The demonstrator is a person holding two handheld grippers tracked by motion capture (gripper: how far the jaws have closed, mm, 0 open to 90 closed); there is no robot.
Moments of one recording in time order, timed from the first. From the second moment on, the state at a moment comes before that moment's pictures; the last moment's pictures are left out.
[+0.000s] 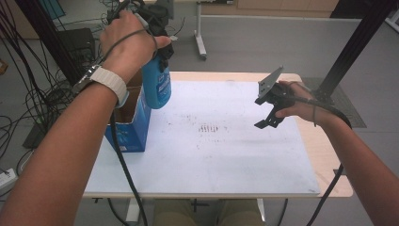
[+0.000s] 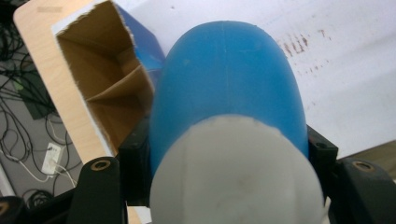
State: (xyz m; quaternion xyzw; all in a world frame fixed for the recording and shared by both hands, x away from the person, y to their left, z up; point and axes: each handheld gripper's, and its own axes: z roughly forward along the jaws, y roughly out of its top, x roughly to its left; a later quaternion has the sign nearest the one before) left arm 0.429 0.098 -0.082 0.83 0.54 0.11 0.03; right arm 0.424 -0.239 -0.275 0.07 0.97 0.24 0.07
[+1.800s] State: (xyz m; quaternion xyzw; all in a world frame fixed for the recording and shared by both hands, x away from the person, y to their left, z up) left arm 0.451 0.194 -0.097 0.76 0.64 0.13 0.03; right arm 0.433 -0.247 -0.274 0.09 0.96 0.24 0.07
